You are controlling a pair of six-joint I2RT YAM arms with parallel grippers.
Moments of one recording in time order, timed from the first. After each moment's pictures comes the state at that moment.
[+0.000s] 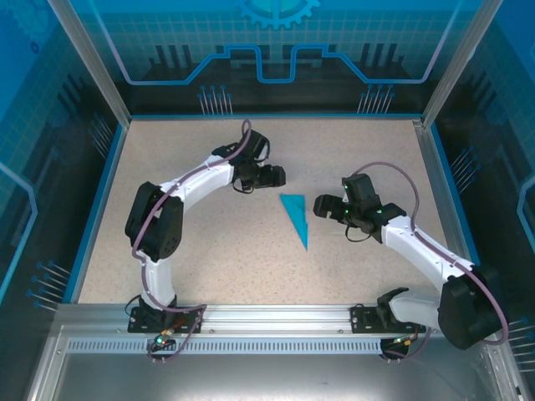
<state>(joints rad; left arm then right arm) -0.51 1.93 1.53 -0.66 0.18 -0.57 0.37 1.20 0.74 -0.45 -0.03 0.59</state>
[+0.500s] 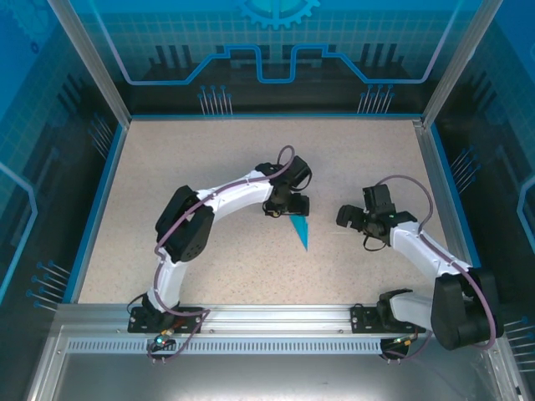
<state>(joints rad) -0.75 2.09 1.67 -0.85 0.05 -0.74 0.18 1.19 0.61 -0.47 0.03 0.51</state>
